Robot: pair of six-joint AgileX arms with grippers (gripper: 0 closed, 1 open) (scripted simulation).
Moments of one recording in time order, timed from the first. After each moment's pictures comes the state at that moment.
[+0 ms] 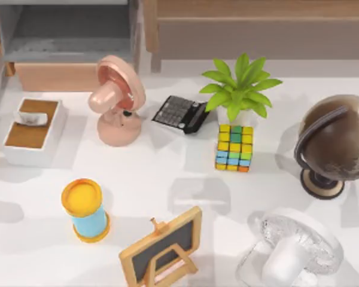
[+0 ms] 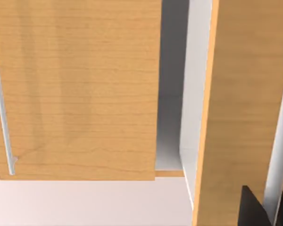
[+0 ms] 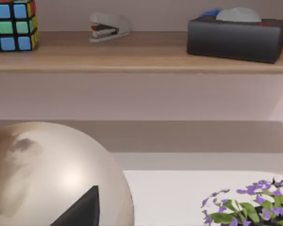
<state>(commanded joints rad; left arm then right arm) 0.66 2.03 0.51 1.49 0.70 1.59 0.00 0.00 0.00 0.00 0.00 0.00</state>
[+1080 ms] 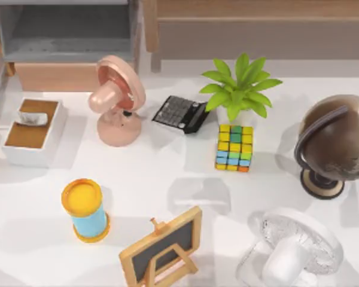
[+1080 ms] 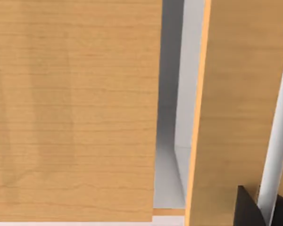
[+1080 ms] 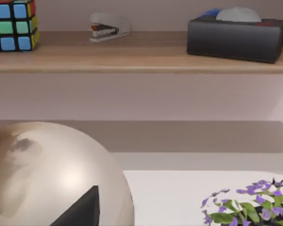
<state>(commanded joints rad) 0.55 2.12 0.73 1.36 0.58 1.58 0.00 0.00 0.00 0.00 0.00 0.00</state>
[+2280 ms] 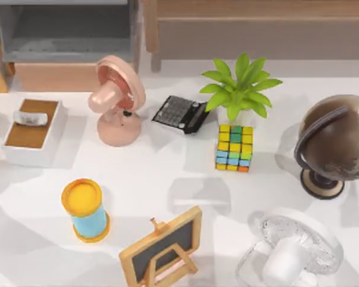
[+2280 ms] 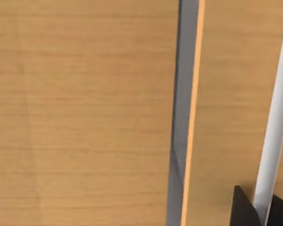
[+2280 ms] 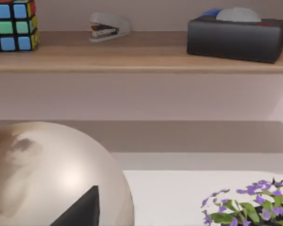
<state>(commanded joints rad) 0.44 2.28 1.07 1.17 0.47 1.58 0.00 0.00 0.00 0.00 0.00 0.00</state>
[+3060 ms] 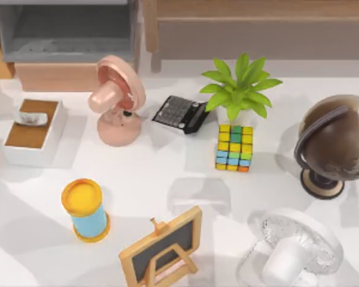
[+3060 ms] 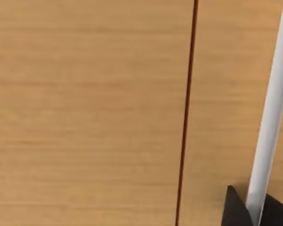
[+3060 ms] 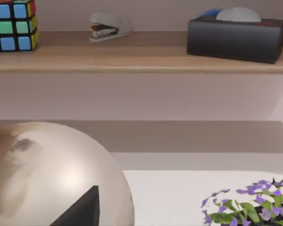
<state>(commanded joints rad) 0.40 2.36 1.25 1.07 0.43 1.57 0.00 0.00 0.00 0.00 0.00 0.00</state>
